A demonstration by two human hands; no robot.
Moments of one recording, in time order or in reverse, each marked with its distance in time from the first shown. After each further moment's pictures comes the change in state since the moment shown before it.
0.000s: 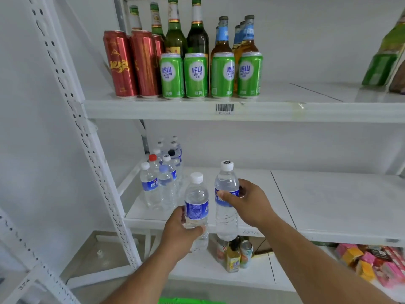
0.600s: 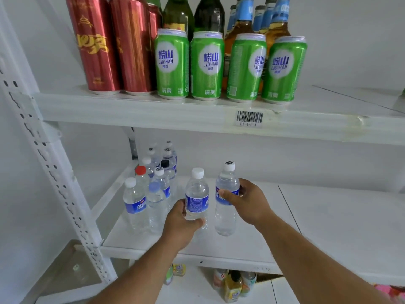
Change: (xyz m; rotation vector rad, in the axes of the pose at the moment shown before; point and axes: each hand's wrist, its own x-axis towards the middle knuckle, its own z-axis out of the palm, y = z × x) left_hand 0.165 -0.008 0.019 -0.001 -0.047 -0.001; right_hand 0.148 0.040 0.034 -0.006 0.016 0.053
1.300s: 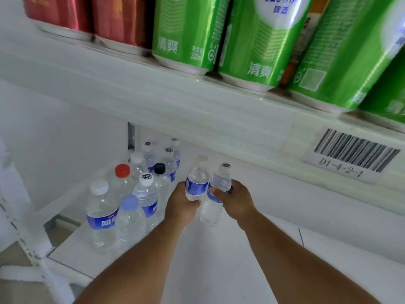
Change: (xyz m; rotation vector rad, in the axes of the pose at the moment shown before) left_hand 0.206 -0.036 0.053 0.042 0.281 0.016; right_hand 0.191 0.049 0.060 -0.006 -0.172 0.020
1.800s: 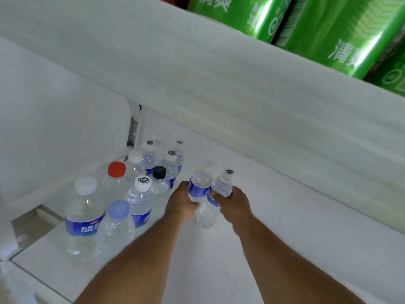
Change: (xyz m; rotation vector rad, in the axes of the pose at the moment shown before) left_hand 0.063 -0.016 0.022 0.090 0.002 0.012; right_hand 0.057 0.007 0.016 0.038 -0.020 0.072
